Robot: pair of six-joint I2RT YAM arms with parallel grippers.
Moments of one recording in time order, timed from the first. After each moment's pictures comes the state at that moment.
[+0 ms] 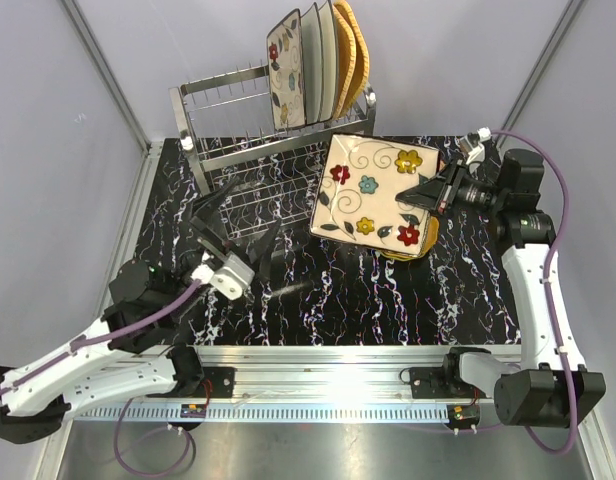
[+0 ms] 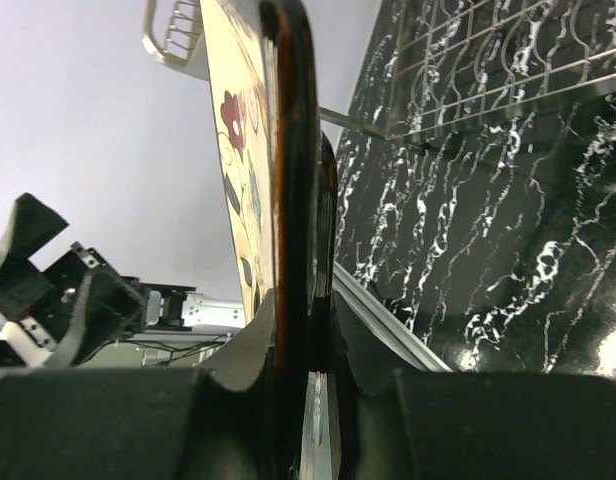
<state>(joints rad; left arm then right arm) -1.08 0.66 0.89 0.17 -0.15 0.89 -0.05 1.13 1.22 -0.43 -1.05 0.79</state>
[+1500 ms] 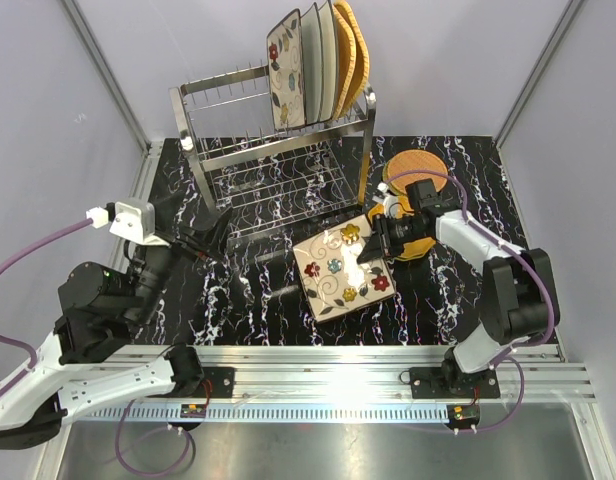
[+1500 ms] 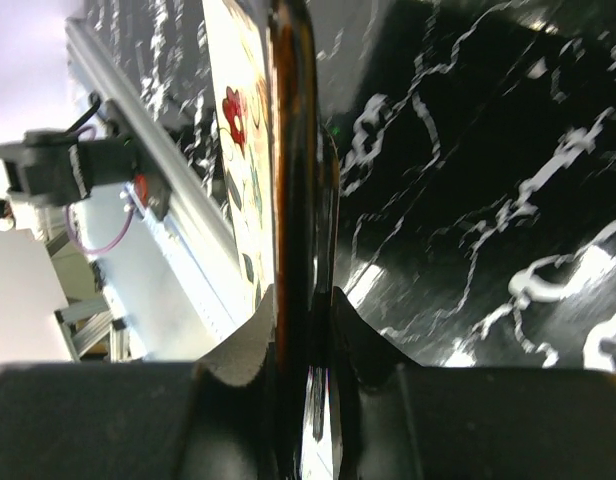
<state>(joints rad) -1.08 0.56 1.06 -0.19 -0.64 0.08 0.24 1.59 1.06 -0.60 -0.87 0.10</state>
